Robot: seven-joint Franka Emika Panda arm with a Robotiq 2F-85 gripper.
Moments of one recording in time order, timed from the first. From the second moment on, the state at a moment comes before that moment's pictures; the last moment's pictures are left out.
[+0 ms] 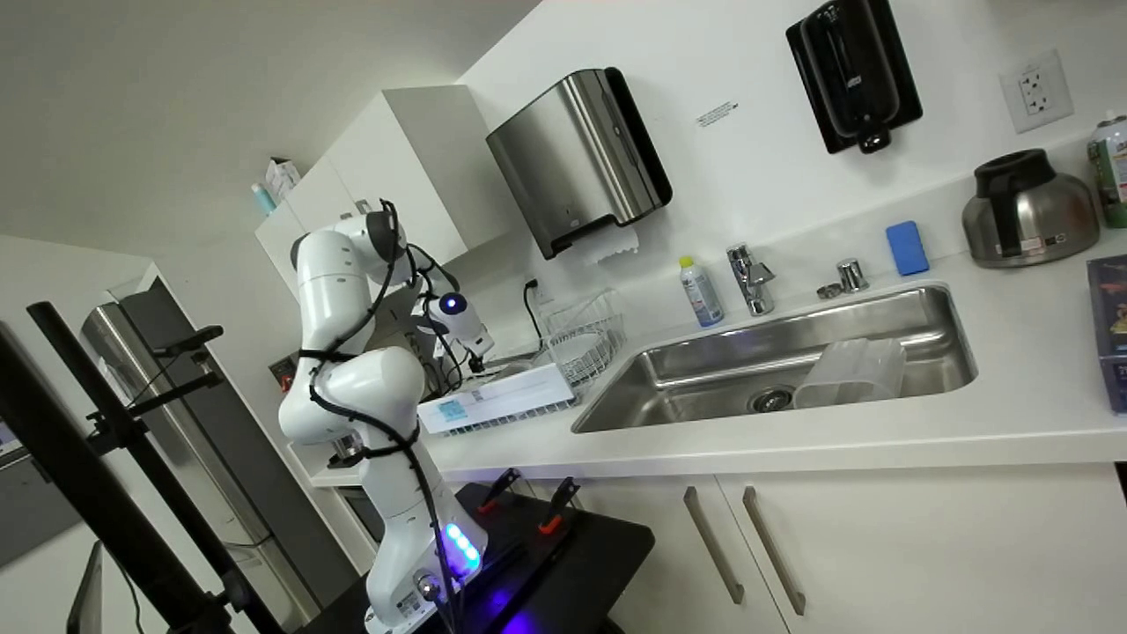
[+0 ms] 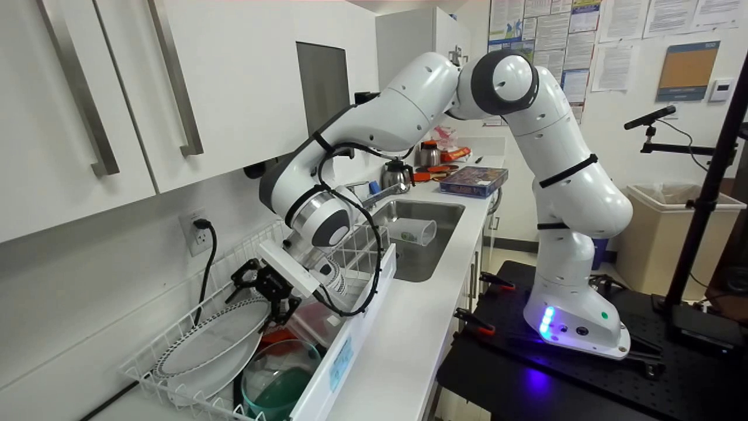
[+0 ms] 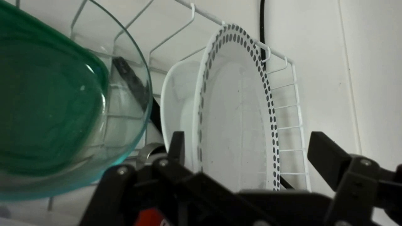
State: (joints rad) arm 0.56 0.50 0.29 -1.84 2.03 3.05 -0.18
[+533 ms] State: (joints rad) arm 0.64 0.60 0.24 -1.73 2.03 3.10 -0.18
